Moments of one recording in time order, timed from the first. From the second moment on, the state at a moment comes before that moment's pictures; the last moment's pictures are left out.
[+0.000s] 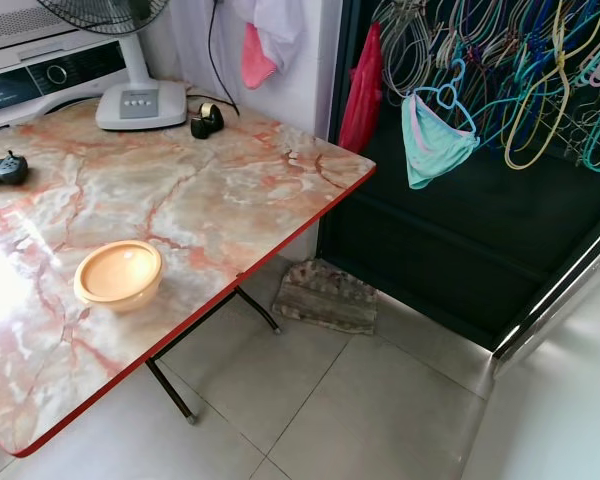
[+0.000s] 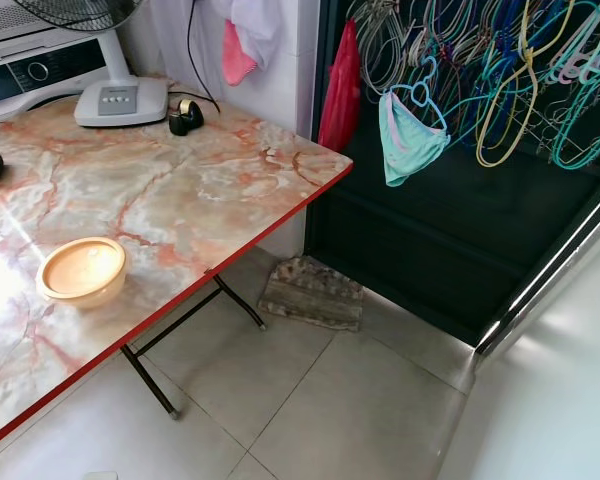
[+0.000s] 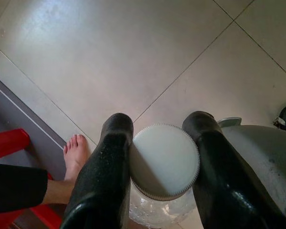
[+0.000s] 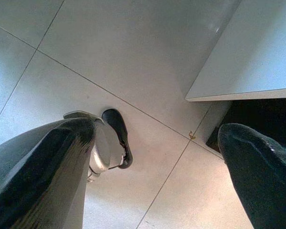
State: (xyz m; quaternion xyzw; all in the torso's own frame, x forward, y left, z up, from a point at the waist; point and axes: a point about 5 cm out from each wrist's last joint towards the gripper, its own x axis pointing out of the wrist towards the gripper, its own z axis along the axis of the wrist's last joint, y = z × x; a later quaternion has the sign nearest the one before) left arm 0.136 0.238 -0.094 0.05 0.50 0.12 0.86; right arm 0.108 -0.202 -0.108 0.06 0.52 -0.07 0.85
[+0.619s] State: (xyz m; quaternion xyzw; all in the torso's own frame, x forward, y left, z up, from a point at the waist) left arm 0.136 0.237 -0.094 0.04 0.50 0.11 0.86; right arm 0.107 -0.203 -0.109 0.06 0.52 -0.07 0.85
